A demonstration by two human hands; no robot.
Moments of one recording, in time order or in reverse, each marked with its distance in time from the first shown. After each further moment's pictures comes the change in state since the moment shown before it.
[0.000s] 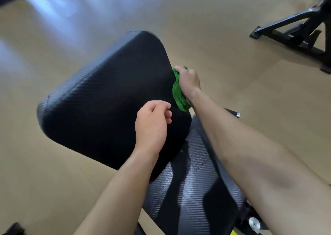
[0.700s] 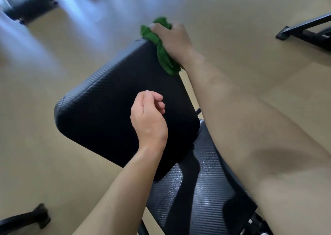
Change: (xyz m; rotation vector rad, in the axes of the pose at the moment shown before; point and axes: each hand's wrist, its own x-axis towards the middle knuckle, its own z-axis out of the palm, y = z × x) left_hand 0.002 0.013 0.016 -0.128 0.338 0.275; right_hand -0.007 -0.117 0.005 -0.053 -0.228 -0.490
